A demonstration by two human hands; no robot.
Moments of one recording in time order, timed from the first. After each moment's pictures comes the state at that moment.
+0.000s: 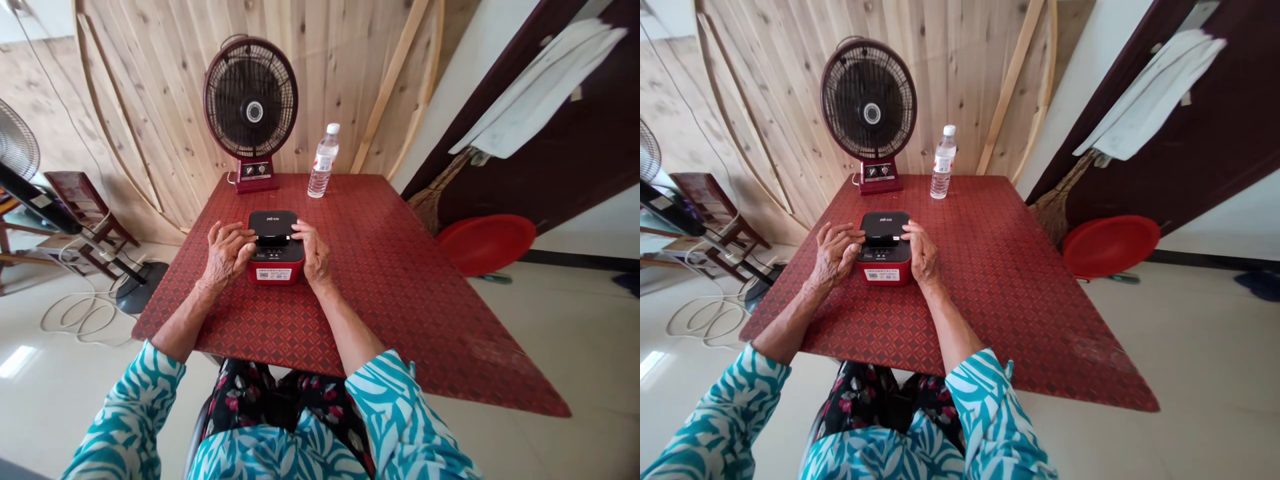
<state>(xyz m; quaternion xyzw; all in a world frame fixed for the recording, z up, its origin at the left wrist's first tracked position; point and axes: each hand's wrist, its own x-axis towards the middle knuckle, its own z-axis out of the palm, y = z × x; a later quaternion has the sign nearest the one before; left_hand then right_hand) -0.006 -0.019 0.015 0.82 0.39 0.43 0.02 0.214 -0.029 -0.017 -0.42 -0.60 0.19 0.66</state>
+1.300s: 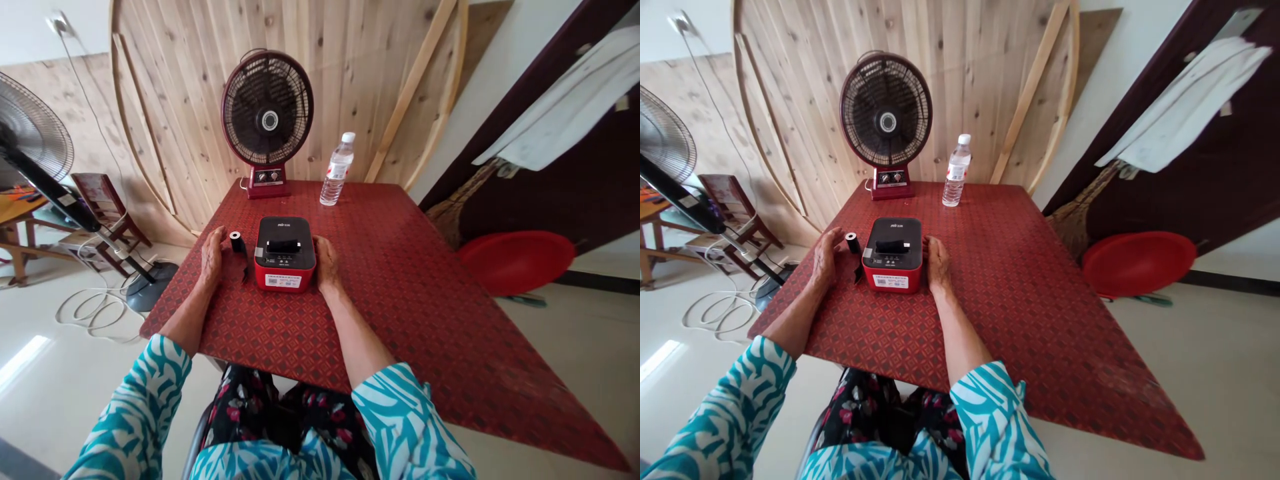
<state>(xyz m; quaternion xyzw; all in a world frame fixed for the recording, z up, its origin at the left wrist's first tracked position) -0.041 0.021 -0.023 0.48 0.53 0.61 0.34 0.220 0.000 -0.047 -0.50 -0.43 0.34 0.67</state>
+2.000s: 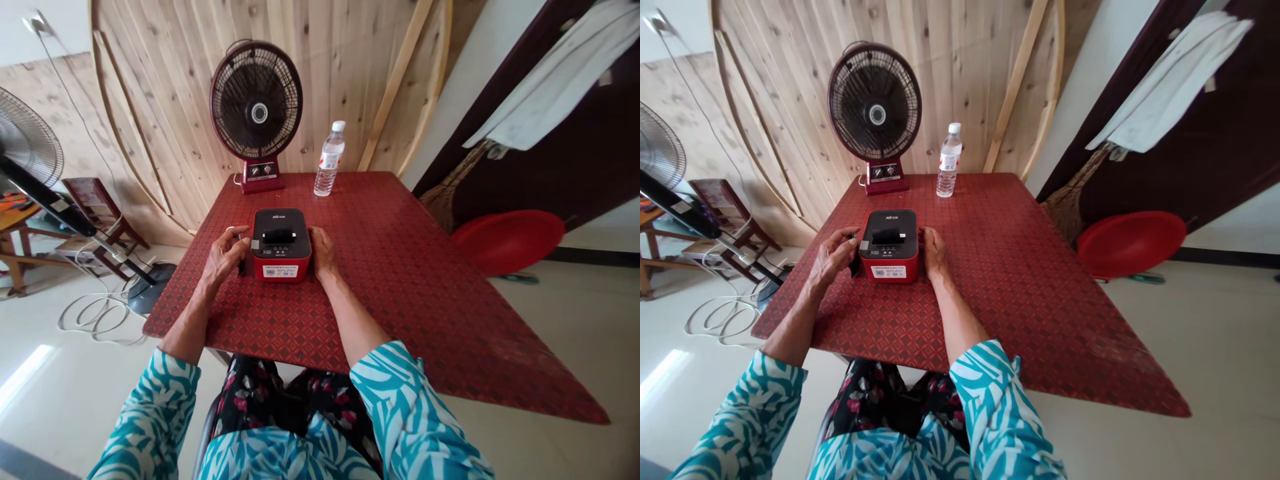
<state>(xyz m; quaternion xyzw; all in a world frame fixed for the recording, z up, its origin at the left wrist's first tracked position) -0.014 -0.025 0.022 0.62 0.47 0.47 0.42 0.217 0.001 -0.042 -0.50 -0.43 0.36 0.67</state>
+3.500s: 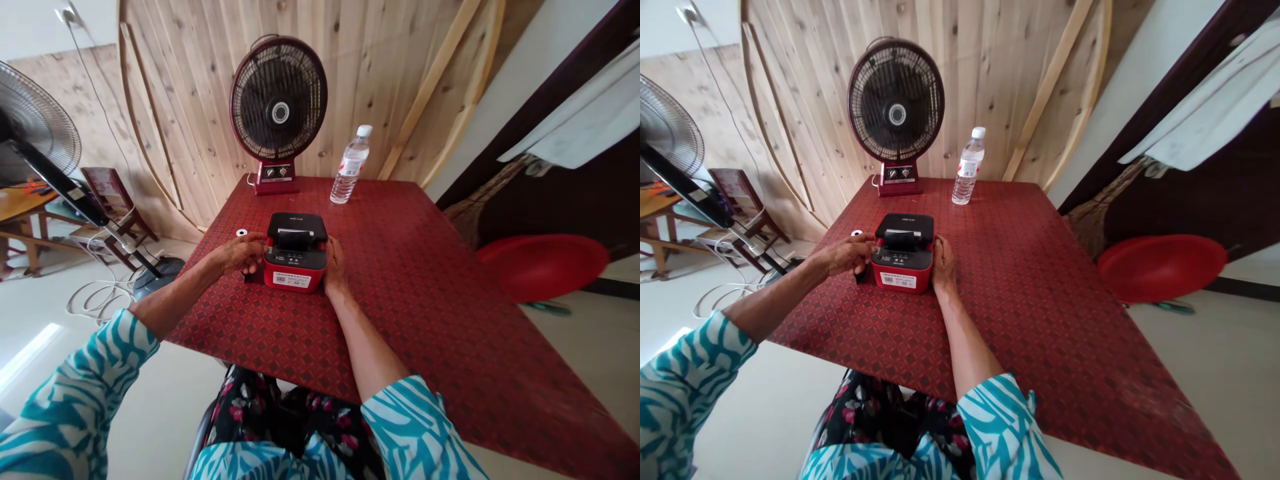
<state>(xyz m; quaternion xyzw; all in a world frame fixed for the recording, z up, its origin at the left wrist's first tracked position) -0.009 0.001 0.048 0.51 0.50 0.26 0.65 0.221 0.007 -0.065 -0.52 -0.46 0.32 0.65</state>
